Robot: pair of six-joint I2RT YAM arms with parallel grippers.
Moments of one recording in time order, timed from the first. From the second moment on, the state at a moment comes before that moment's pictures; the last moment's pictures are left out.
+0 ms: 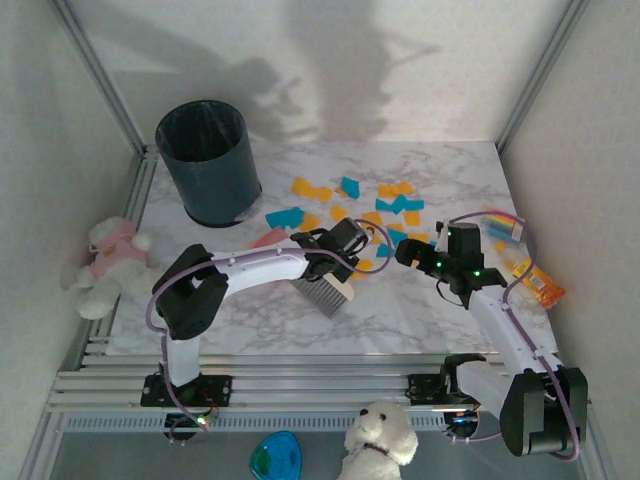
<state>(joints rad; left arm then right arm) -0.90 1.90 1.36 -0.43 -0.18 -0.07 0.13 1.03 0.63 -0.38 -0.27 0.42</state>
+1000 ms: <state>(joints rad) -0.85 1.72 1.24 -0.19 0.13 0.15 0.14 1.14 0.65 -0.05 -0.74 0.66</state>
